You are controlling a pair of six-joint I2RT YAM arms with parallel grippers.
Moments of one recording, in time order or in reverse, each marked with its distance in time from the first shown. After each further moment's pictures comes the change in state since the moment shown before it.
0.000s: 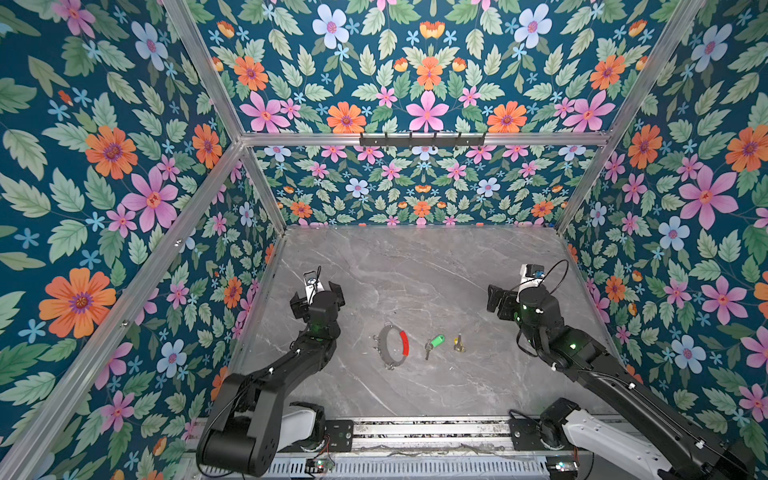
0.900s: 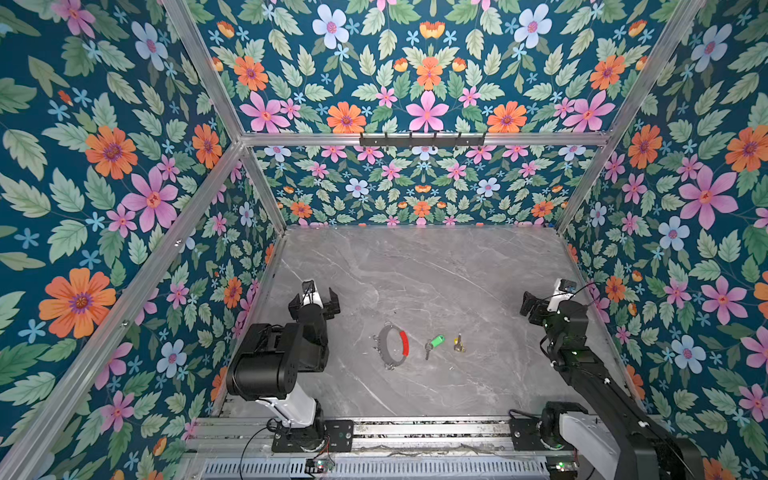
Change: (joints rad) left arm 0.191 0.331 -0.129 0.603 0.340 0.108; right arm -0.599 0.129 -0.415 0.658 -0.349 -0.265
